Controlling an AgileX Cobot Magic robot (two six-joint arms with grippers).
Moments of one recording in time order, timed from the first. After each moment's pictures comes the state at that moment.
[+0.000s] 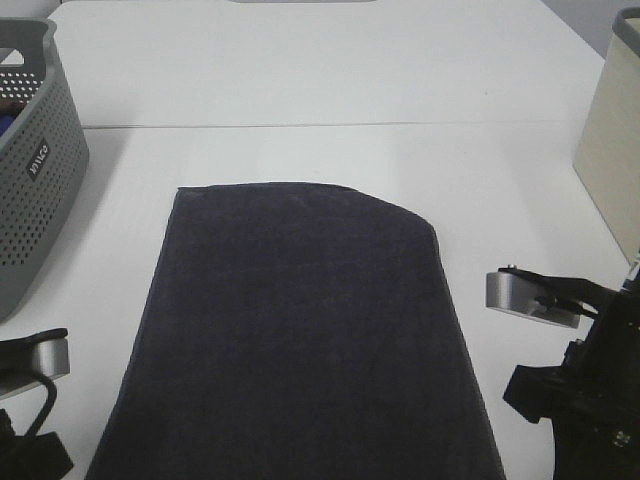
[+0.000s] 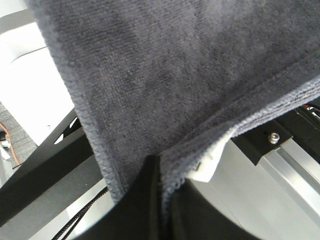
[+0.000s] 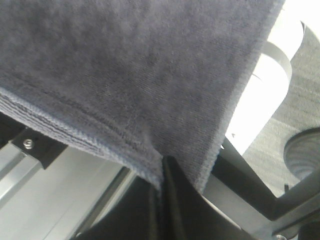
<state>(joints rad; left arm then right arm) -0.33 1.51 -0.54 -0.68 1.16 0.19 0.30 1.53 -0.64 0.49 1.21 -0.19</state>
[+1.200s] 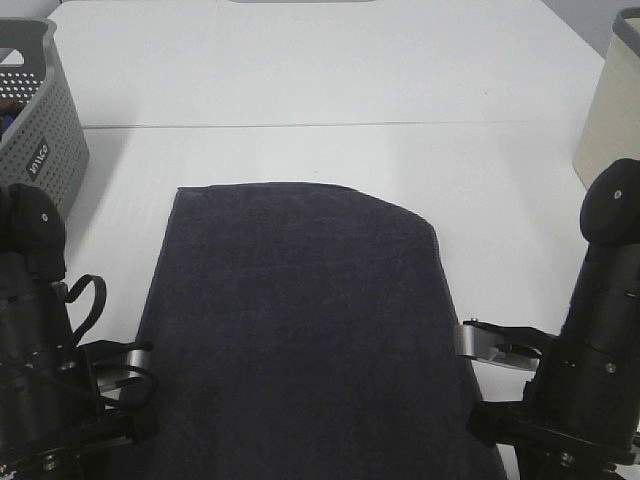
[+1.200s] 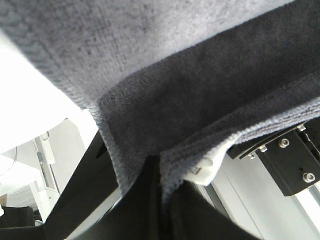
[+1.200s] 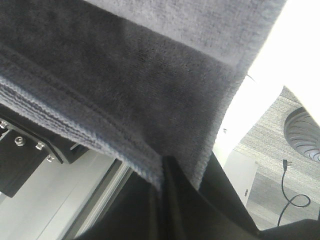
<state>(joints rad) -0.33 2.03 -0.81 -0.58 1.20 0.25 0.29 1.84 -0.65 0.51 1.07 -0.32</state>
